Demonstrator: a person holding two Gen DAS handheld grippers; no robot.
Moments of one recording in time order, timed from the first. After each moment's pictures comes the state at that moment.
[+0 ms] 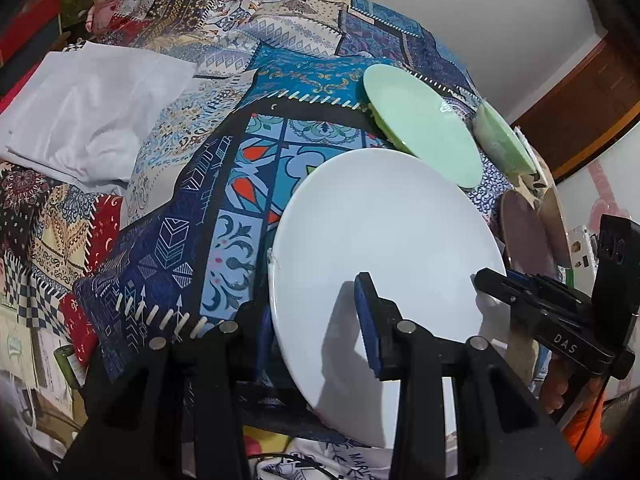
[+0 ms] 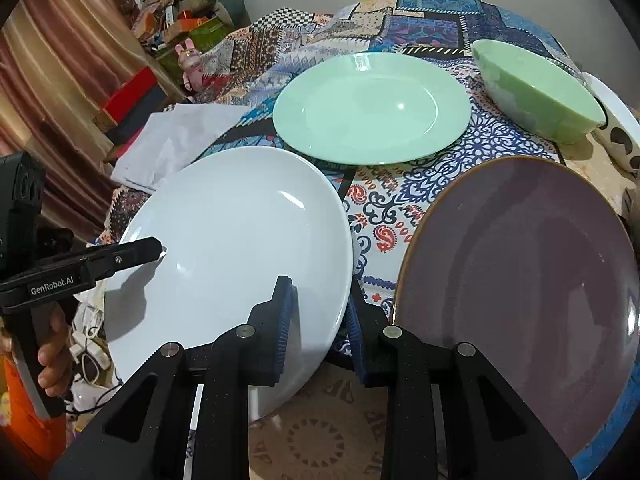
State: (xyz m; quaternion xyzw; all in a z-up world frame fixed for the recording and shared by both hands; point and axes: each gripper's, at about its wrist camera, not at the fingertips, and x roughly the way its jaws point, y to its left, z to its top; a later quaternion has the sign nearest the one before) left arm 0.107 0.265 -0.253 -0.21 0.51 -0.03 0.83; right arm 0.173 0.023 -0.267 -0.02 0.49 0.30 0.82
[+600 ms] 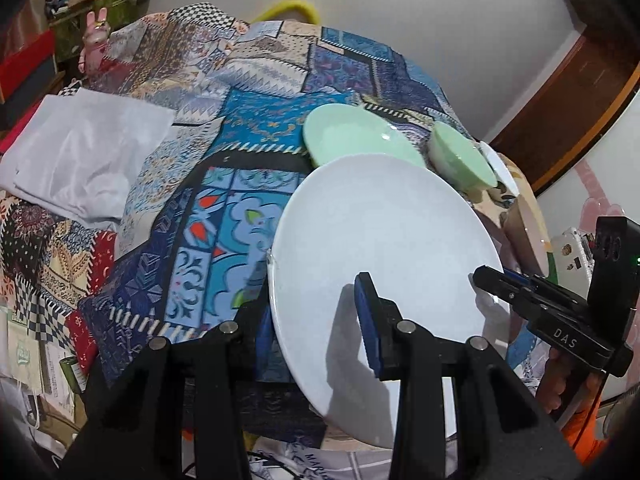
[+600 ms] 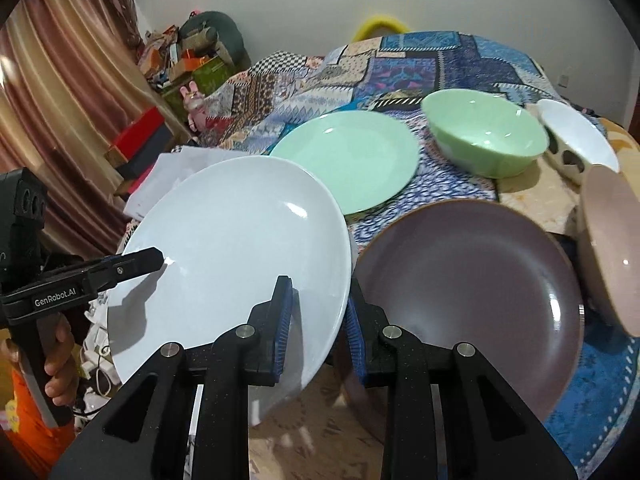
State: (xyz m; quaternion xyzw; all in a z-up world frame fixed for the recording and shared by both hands) left arm 0.101 0.222 -0.196 -0.18 0.47 -0.03 0.86; right arm 0.171 -0.029 -0.226 0.02 0.44 0.30 0.85
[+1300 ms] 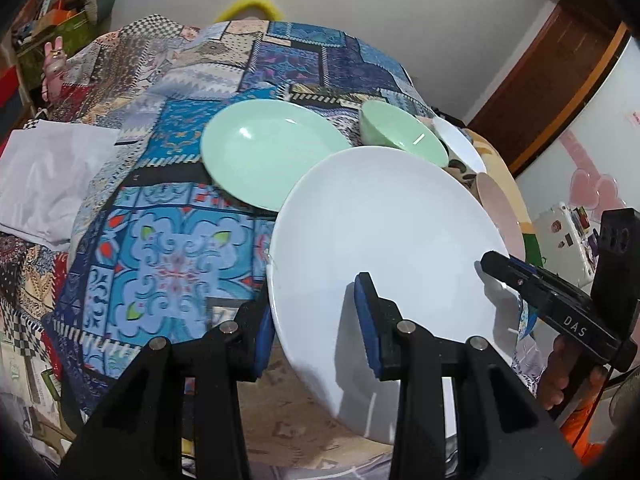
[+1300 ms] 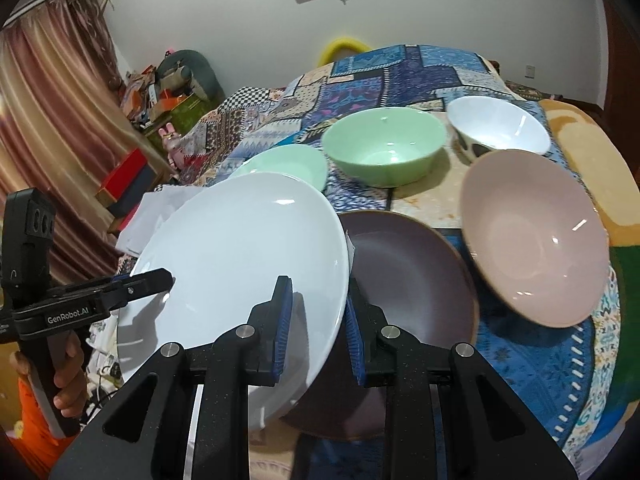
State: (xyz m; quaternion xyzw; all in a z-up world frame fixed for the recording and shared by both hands) left arm 0.134 0.127 -0.182 -0.15 0.48 -0.07 0.86; right arm 0.179 -0.122 -0.218 0.07 0.42 0.27 0.87
